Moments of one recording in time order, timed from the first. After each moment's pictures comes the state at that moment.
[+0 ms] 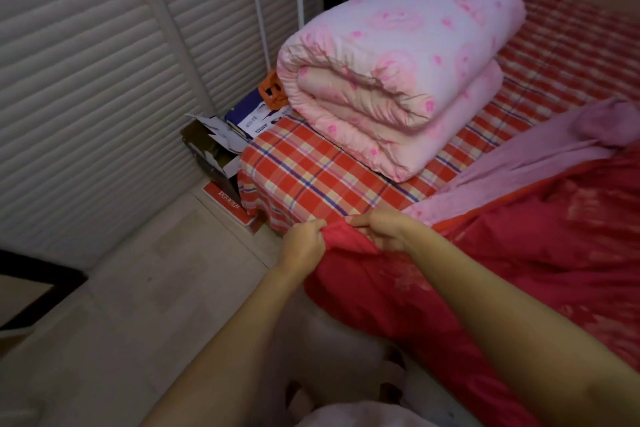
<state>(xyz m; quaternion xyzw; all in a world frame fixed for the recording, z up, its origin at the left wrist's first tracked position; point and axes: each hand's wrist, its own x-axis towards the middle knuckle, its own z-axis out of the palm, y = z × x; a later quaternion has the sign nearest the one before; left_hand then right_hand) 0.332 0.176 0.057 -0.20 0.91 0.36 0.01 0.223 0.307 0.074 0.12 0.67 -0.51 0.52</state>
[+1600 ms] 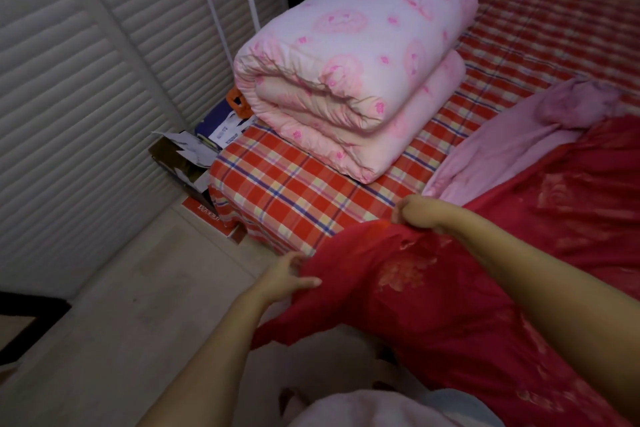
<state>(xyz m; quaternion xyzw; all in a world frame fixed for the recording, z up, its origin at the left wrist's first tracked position) 0.327 0.208 0.049 -0.25 0.79 0.48 0.27 0.146 0.427 0.102 -0.11 0.89 -0.18 0.42</state>
